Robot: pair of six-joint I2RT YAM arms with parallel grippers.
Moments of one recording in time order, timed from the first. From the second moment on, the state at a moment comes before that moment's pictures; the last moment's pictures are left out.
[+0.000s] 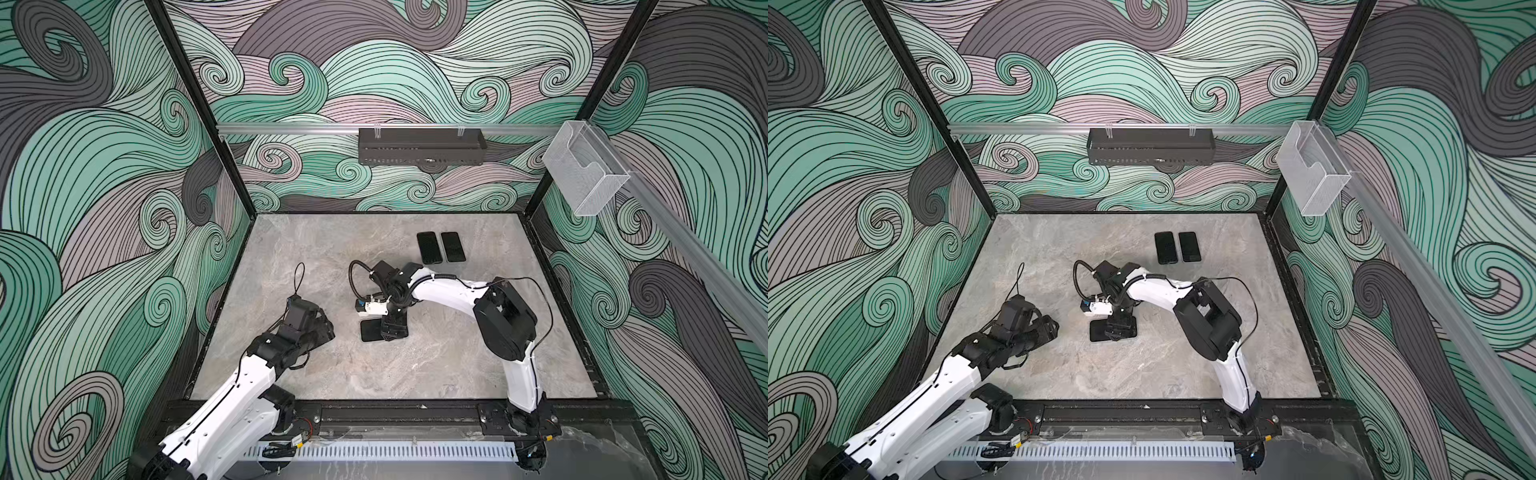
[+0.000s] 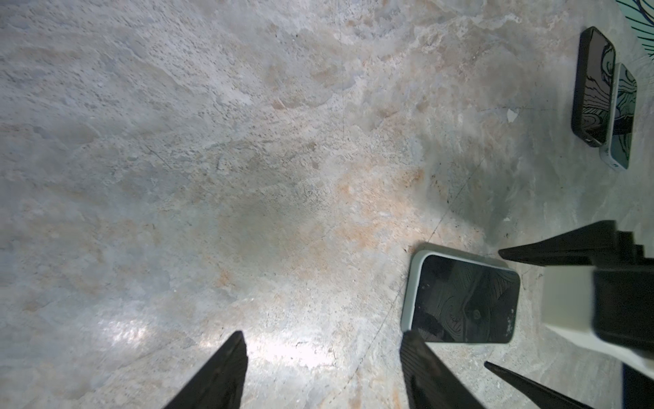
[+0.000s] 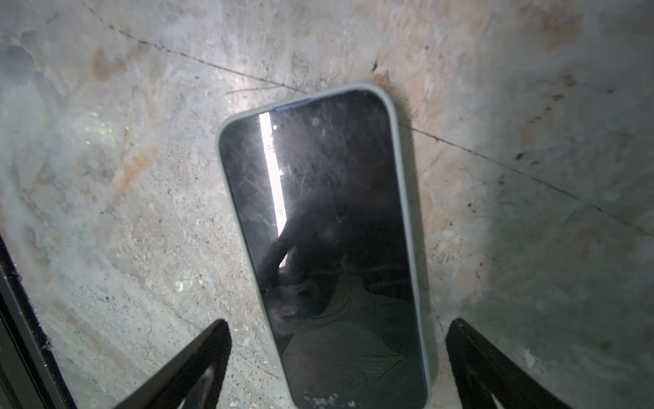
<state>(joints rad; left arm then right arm) -0.41 0.77 0.47 -0.65 -0.07 -0.82 0.87 2.08 1.53 -0.93 -0.21 -0.67</state>
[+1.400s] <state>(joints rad) -0.41 0.74 0.47 -0.66 -0.07 -0.82 0.90 2.10 1.51 -0.82 -0.01 -0.04</state>
